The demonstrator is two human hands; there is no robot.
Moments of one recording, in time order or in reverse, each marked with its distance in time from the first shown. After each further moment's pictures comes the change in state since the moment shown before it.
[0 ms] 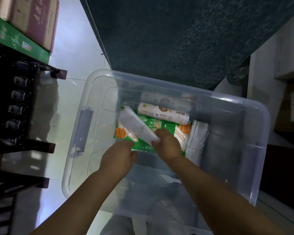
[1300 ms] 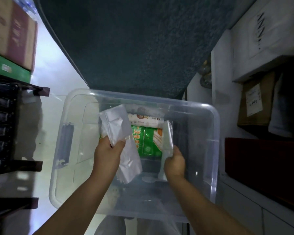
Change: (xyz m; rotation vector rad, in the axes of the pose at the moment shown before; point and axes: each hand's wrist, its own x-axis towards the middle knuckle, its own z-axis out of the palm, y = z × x) left_hand -0.017 0.071 -0.036 -0.873 0.209 -0.257; right_hand -0.080 0.034 -0.049 0.551 0.358 0.582
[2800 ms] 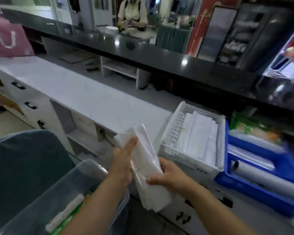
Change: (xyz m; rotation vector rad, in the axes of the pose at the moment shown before) left_hand -0.383 0.147 0.018 -0.247 -1.124 0.285; right_hand -0.411 -0.005 -0.288 0.595 0.188 -0.256
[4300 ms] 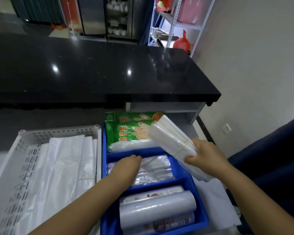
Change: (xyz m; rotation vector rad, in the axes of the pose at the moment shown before) left_hand 0.108 -0.287 0.418 1.964 -1.221 0.679; right_hand -0.179 0.146 -0.448 -0.550 0.873 0.536
